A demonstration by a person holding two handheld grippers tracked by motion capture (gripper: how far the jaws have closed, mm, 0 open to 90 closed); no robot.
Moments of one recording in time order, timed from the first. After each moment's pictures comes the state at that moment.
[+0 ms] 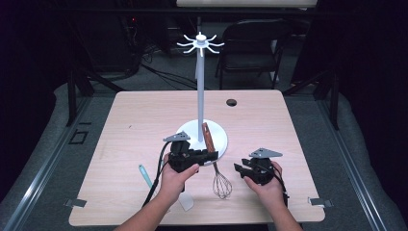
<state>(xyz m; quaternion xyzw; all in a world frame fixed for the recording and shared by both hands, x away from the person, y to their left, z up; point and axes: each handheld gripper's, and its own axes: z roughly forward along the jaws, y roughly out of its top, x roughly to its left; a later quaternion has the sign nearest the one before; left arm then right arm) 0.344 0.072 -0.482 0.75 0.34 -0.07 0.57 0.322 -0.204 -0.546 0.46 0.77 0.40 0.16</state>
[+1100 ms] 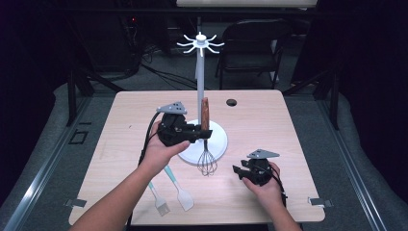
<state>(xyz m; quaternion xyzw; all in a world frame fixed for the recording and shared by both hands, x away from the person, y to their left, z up) 0.369 0.086 -0.388 0.81 0.25 0.00 0.52 0.325 -0.202 -0.556 0.47 0.78 0.39 0.15</state>
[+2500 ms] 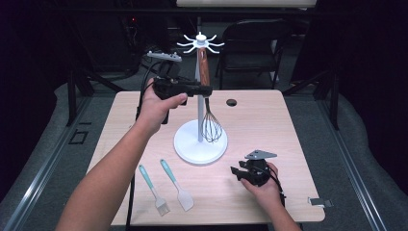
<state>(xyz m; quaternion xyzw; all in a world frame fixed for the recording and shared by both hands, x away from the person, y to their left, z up) 0.431 0.090 -0.302 0.79 0.25 -0.02 0.56 0.326 -0.198 -0.559 0.45 0.78 0.40 0.14</state>
